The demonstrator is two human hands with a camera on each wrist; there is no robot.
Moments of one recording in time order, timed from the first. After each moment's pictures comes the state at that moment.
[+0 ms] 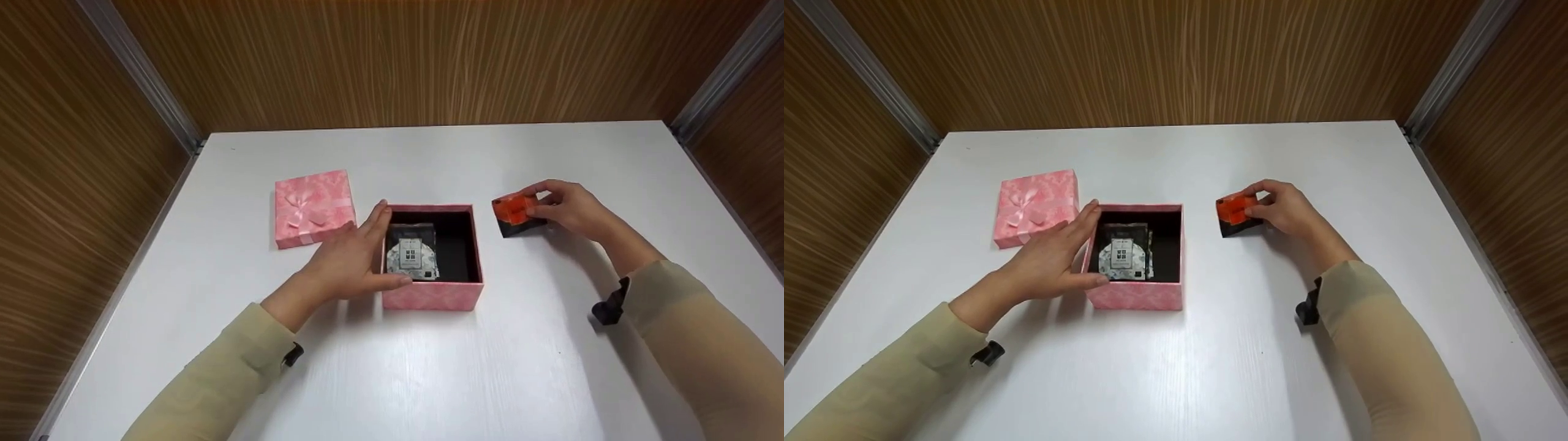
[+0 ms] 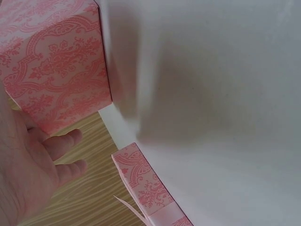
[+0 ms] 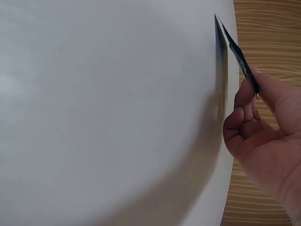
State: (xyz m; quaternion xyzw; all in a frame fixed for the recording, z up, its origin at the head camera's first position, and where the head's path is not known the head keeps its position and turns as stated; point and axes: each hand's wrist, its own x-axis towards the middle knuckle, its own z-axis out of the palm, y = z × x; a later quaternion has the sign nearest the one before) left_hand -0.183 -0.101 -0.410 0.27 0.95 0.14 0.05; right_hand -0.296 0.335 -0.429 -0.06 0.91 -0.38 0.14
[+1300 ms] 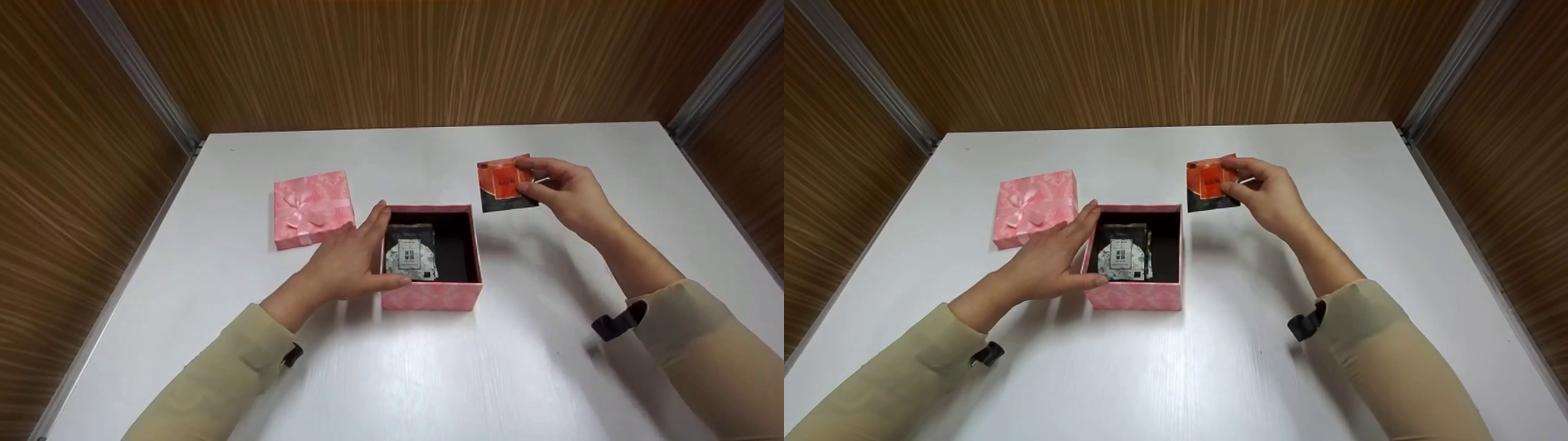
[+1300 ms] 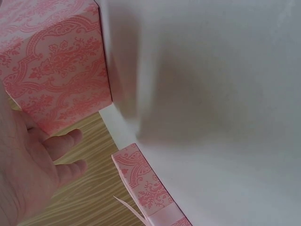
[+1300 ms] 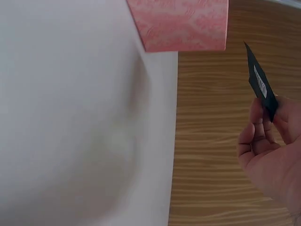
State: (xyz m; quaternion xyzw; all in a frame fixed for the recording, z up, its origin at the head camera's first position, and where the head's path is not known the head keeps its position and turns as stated) left_hand -0.183 -0.102 -0.411 0.27 0.95 0.14 0.05; right_hand -0.248 0.288 -0.369 -0.10 0.86 -0.50 -0.01
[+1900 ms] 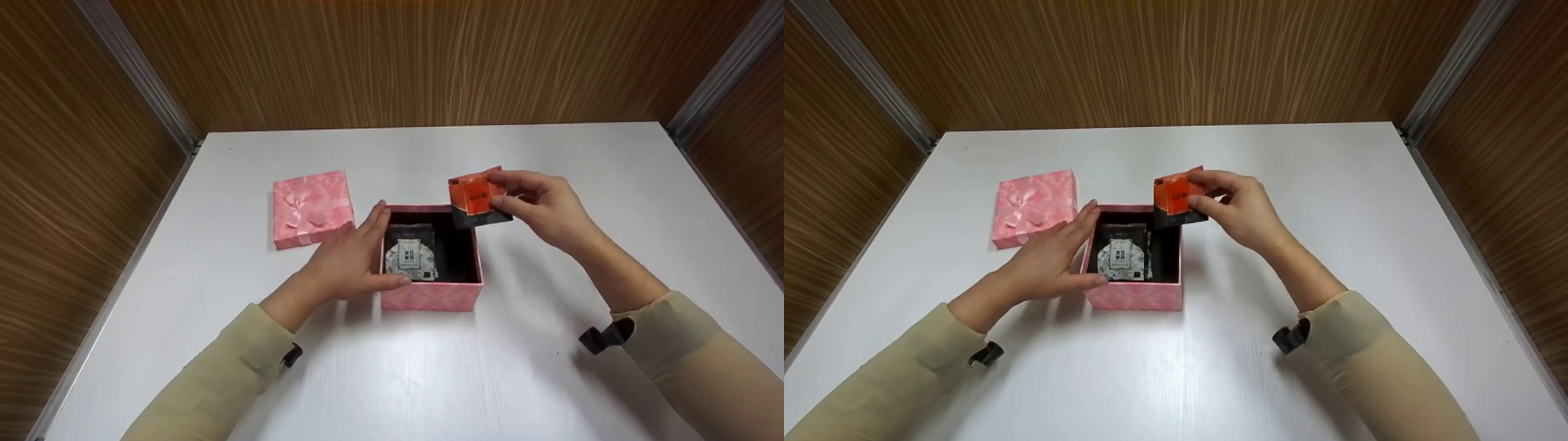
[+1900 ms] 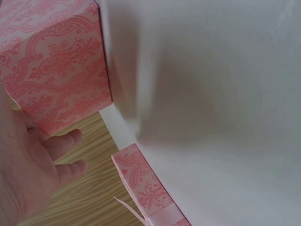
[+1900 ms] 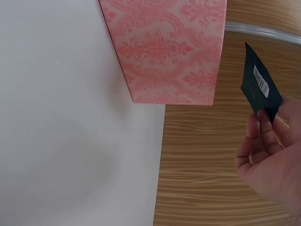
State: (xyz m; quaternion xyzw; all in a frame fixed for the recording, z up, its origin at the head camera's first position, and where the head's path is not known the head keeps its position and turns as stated) left_hand -0.183 -0.100 -0.411 0.27 0.95 0.15 0.04; right_hand -0.221 0.254 -0.364 -0.19 0.85 -0.49 -0.02
